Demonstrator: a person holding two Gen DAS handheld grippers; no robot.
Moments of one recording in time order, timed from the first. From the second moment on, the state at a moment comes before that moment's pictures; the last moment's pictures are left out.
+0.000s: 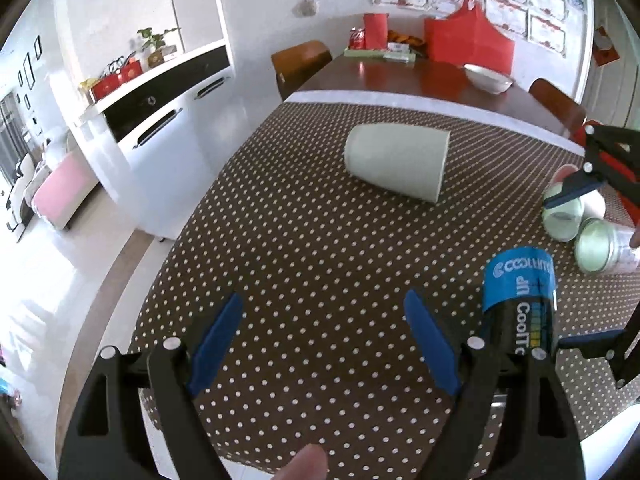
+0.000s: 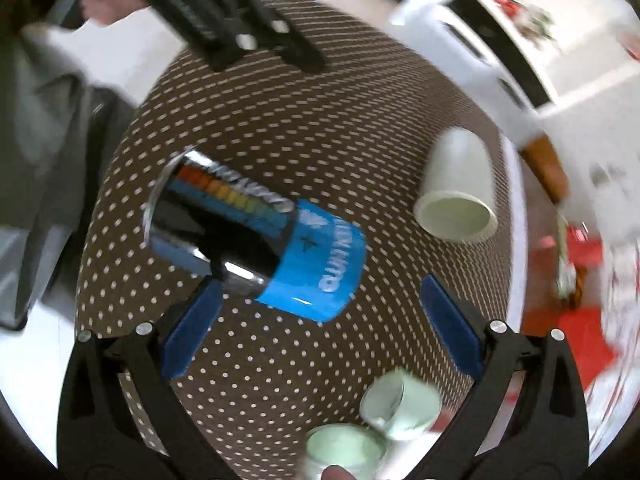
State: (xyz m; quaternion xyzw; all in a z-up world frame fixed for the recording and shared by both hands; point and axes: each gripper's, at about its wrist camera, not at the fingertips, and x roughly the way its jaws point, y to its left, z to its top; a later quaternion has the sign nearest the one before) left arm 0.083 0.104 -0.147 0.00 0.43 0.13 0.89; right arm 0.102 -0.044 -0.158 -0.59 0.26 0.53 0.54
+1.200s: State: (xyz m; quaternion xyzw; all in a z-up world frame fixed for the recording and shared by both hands) left arm 0.074 0.150 -0.161 -0.03 0.44 0.15 0.88; right arm 0.134 0.068 -0.208 -0.54 0.45 0.55 0.46
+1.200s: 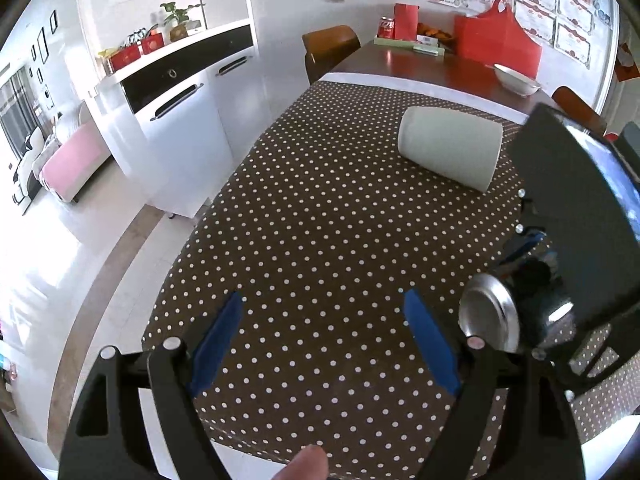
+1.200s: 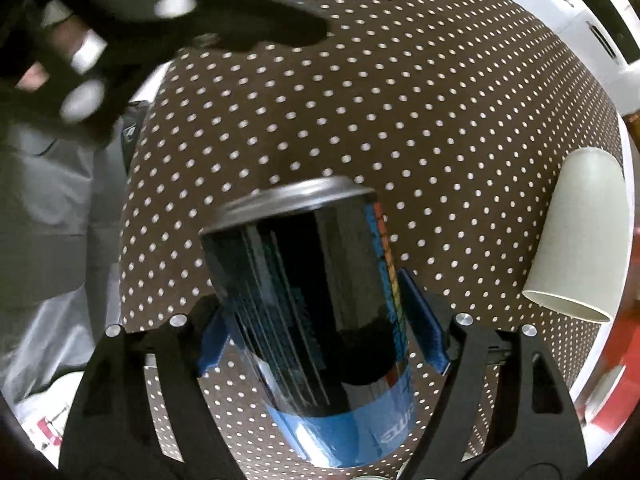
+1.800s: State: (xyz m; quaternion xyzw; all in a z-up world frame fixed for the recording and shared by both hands) left arm 0.082 0.126 -0.133 -0.03 0.39 0.09 0.92; right arm 0.198 -0.051 -0.150 -0.13 0.46 0.41 0.78
